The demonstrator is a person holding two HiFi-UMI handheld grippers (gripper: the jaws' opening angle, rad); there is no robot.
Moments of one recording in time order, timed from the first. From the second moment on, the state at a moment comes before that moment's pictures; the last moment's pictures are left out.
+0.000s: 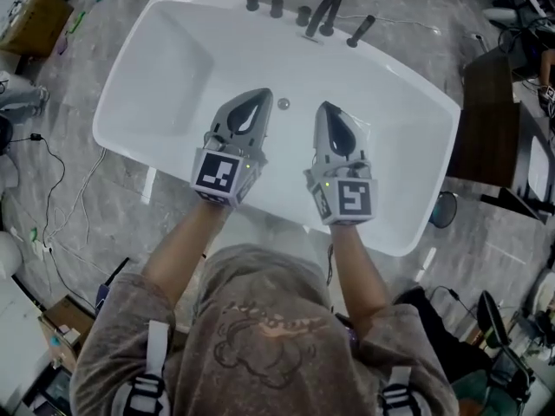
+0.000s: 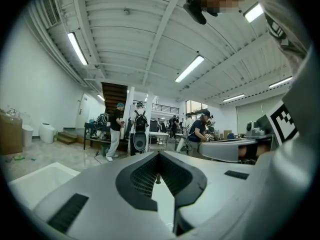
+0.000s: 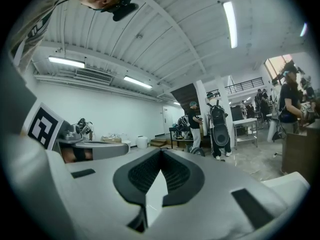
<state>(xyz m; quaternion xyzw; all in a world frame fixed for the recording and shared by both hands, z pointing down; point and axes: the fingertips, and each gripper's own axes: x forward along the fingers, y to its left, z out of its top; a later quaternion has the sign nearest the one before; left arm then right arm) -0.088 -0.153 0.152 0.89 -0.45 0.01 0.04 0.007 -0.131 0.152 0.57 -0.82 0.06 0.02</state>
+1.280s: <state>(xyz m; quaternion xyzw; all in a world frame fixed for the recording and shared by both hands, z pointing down) -0.055 -0.266 0.422 0.91 -0.41 0.03 0.06 0.023 -0.239 0.414 0.59 -0.80 0.06 0.00</state>
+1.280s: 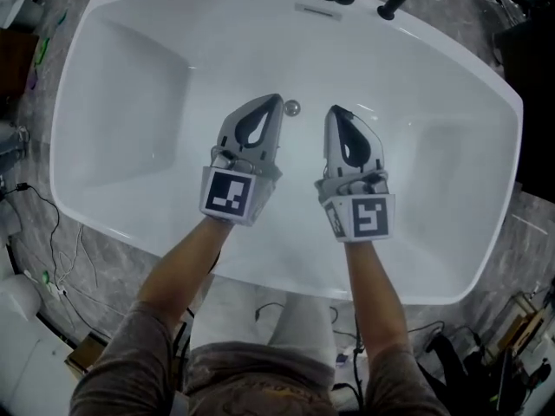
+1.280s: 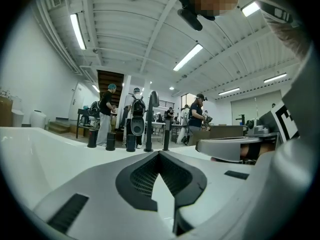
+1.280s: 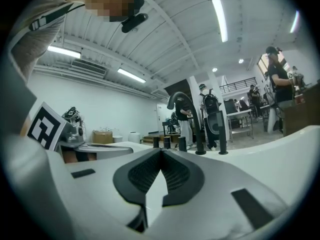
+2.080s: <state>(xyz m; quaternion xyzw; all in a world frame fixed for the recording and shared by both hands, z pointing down) -0.024 -0.305 0.631 0.91 -0.41 0.07 0.05 0.039 -0.274 0.623 0.60 -0.80 0.07 -0.02</state>
